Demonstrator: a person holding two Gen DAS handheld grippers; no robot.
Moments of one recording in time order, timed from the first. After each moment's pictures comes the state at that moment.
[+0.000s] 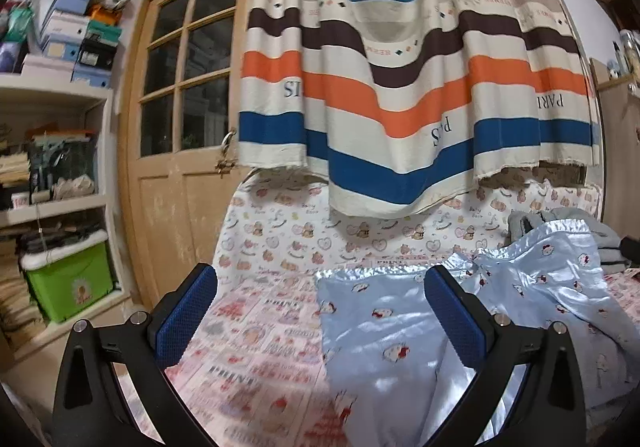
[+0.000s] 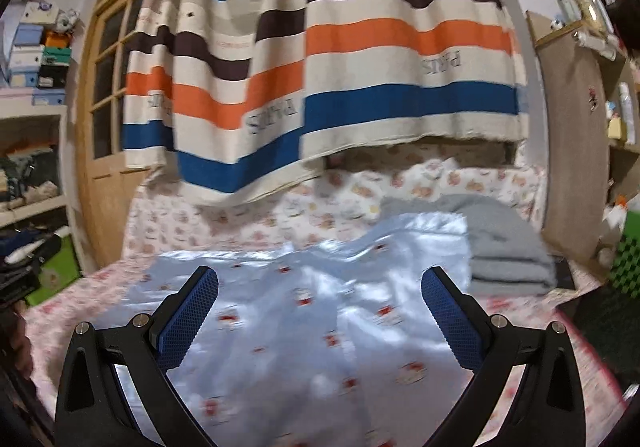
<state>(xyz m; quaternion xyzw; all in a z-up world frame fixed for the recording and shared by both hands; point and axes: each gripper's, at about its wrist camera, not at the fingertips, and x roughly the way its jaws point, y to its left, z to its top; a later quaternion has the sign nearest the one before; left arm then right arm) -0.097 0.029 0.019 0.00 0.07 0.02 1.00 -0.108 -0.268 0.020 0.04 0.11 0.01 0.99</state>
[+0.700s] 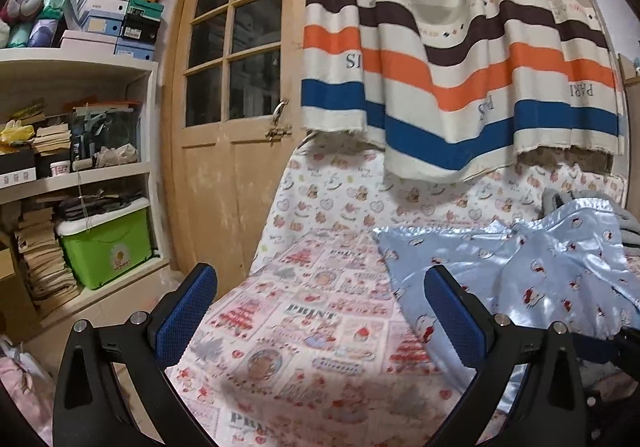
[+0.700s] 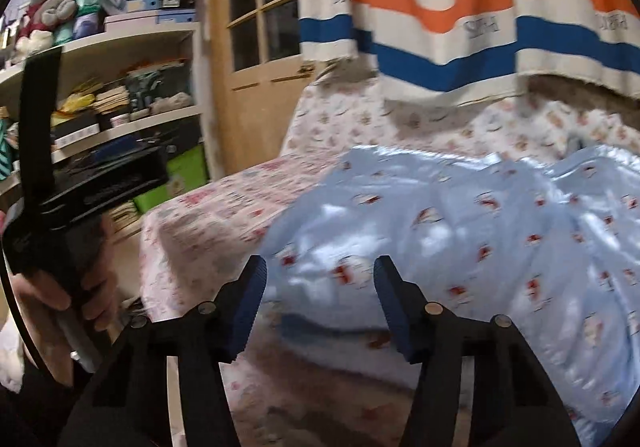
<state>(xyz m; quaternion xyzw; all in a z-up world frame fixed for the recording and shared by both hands) -0.140 0.081 -0.017 -0.01 0.10 0.09 0.99 -0.137 -0.103 -0.056 -0.02 0.22 0.26 0.94</state>
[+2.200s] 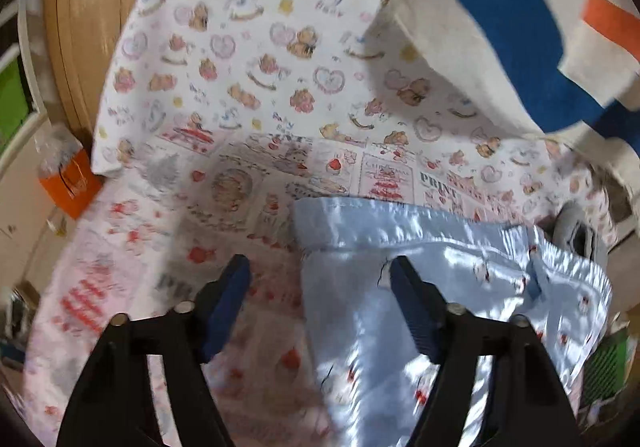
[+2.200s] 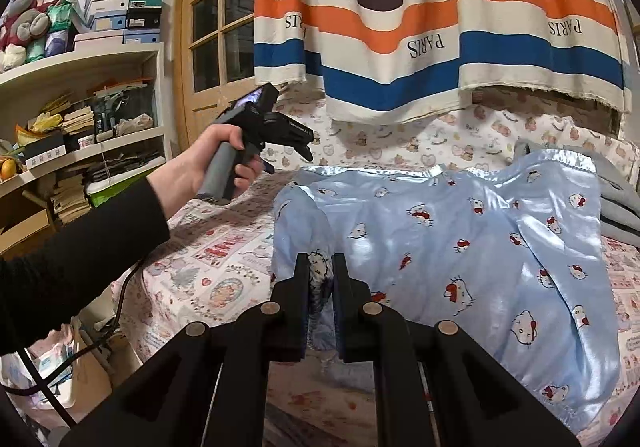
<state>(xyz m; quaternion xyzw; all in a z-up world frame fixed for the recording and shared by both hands) 0.212 0.082 -0.040 -0.17 0.46 -0.05 0.87 -0.147 -0.146 -0.037 -0.01 0.20 0.17 0.97</state>
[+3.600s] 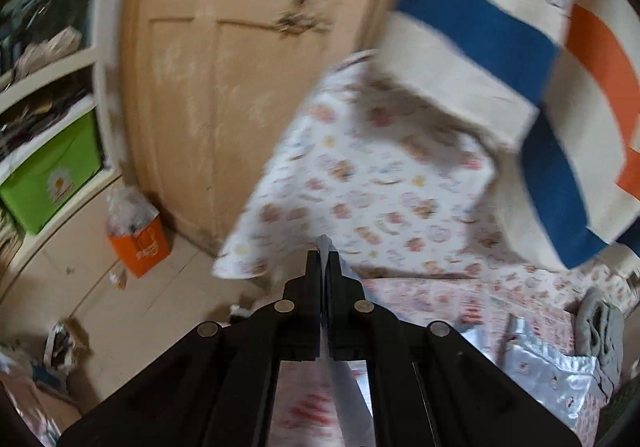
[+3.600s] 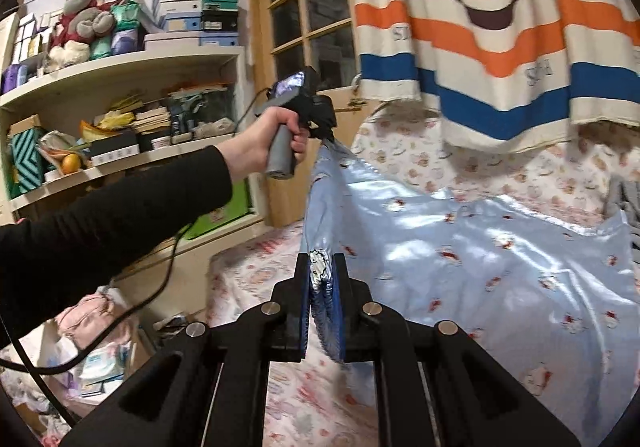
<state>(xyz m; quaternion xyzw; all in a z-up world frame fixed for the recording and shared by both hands) 0.200 0.222 0.070 -0.15 0.34 0.05 0.93 -0.157 -0.049 -0.009 -0.01 0.17 0.30 0.94</state>
